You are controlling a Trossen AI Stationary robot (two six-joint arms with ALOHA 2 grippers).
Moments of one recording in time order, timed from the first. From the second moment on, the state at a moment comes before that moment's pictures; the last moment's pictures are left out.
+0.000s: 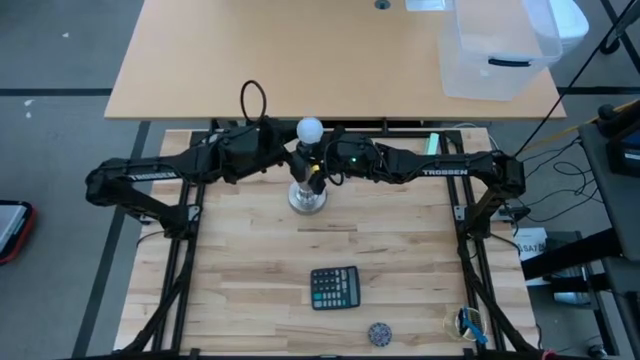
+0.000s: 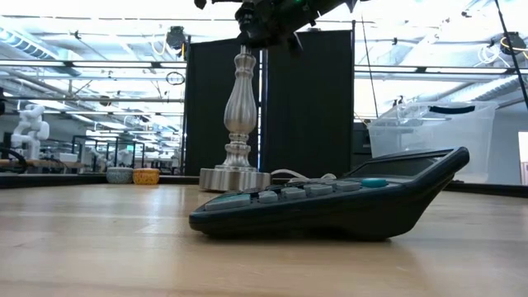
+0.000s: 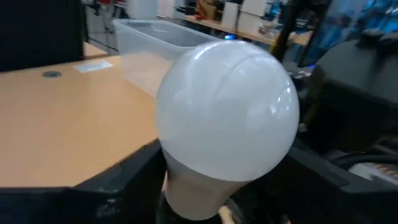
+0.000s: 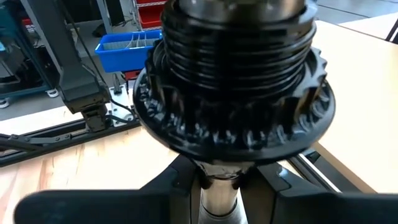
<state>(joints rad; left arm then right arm) 0.10 1.31 1.32 -0.15 -0.42 -0.24 -0.17 1.69 1.40 -0.01 0.21 0.14</state>
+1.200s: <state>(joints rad) 0.17 1.14 1.32 -0.27 -0.14 0.18 -0.18 1.69 1.40 -0.03 0.20 0.15</state>
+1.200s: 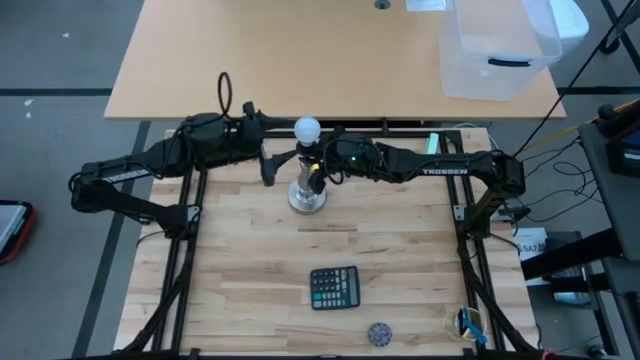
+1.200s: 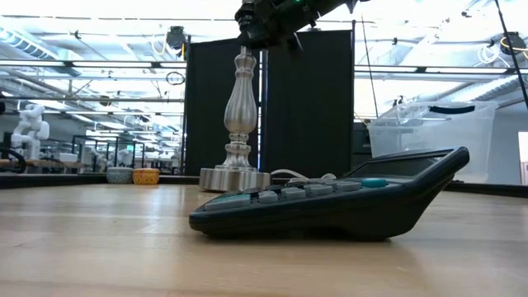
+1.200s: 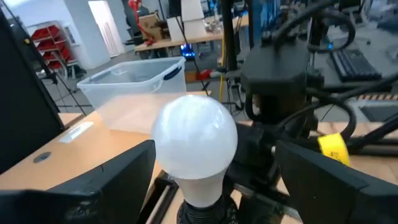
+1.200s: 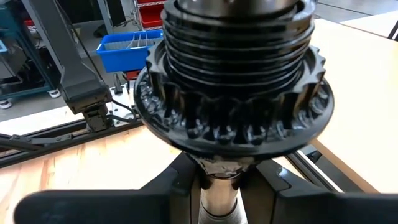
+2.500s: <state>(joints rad) 0.42 1.24 1.32 -0.19 0.33 0.24 -0.18 1.69 1.40 -0.04 0.16 0.15</state>
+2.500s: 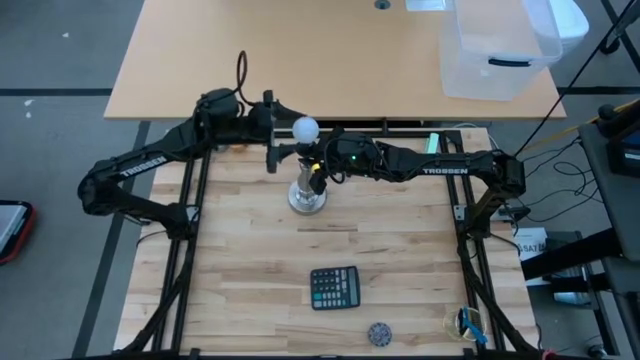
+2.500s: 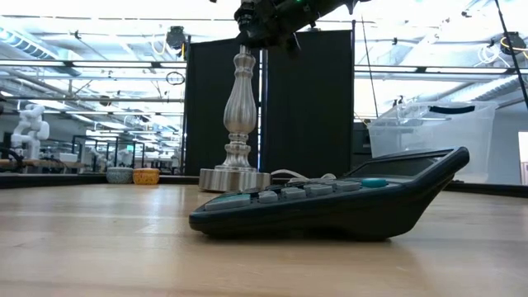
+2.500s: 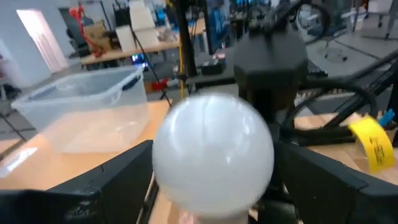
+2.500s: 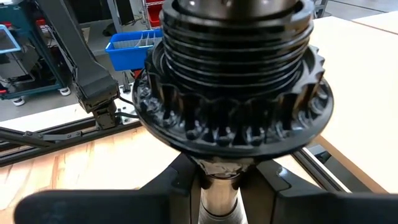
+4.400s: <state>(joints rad) 0.19 1.29 1.32 -0.07 -0.35 0.01 -0.18 1.69 1.40 -0.05 0.15 0.15</state>
